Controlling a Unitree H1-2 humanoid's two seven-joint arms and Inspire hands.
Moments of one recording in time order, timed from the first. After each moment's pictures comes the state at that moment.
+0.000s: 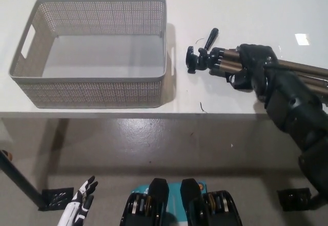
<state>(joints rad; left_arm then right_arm) 0.13 0.19 -0.05 0.21 0.11 -0.34 -0.03 -1.13 -0.15 0.59 1.40 -0.57 0.08 -0.10</state>
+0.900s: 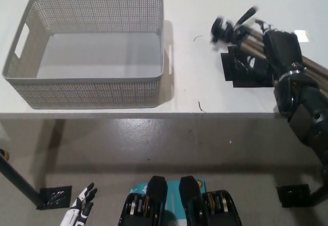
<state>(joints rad) 0.14 0.19 -0.05 0.22 0.11 -0.34 -0.03 -1.07 -0.24 0.54 1.30 -0.61 -0.13 -0.52</state>
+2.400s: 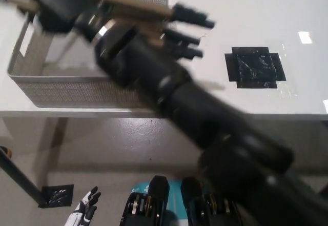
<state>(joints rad) 0.16 0.19 -0.07 0.21 0.11 -0.35 -0.05 -1.45 0.30 0.76 1.30 -0.92 -0.17 -0.60</state>
